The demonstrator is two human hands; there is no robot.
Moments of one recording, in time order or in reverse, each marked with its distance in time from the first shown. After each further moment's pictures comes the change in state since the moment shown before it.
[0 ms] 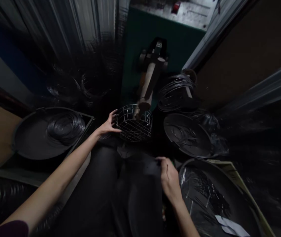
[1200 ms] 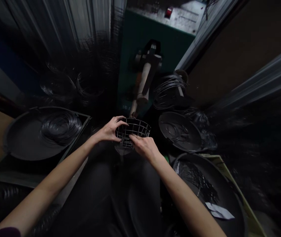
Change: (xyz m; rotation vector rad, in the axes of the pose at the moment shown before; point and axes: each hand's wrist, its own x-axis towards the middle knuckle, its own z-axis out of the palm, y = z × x) left_hand -0.032 0.077 0.035 0.686 -0.170 0.324; right_hand 0.064 -0.069 0.026 -0.706 -0.191 -0.796
